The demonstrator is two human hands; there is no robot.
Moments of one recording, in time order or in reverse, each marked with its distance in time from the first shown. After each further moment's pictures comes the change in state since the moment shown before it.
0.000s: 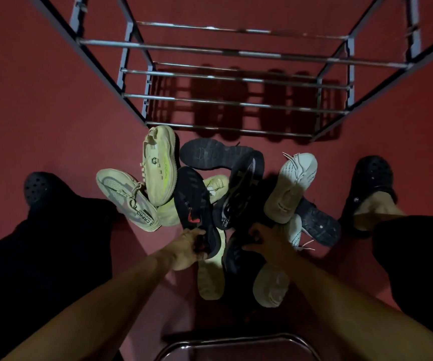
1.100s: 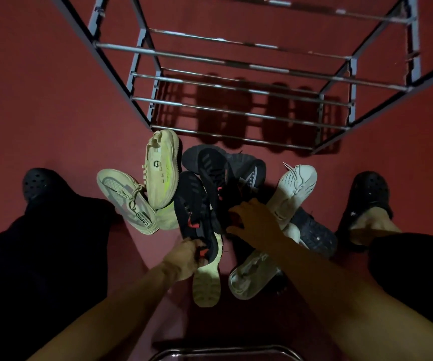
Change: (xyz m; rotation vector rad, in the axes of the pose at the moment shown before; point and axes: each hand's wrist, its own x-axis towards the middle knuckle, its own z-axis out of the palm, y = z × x) left_hand -0.007 0.016 0.019 -0.938 0.126 -0.122; right_hand 0.029 -0.082 -0.030 -0.639 0.069 -0.340
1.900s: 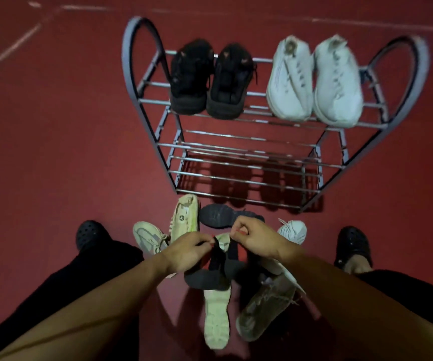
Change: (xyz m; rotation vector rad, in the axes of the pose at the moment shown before) left_hand -0.173 0.131 -0.034 0.902 -0.014 0.766; right_hand -0.059 -0.088 -0.164 0.508 0.040 -0.030
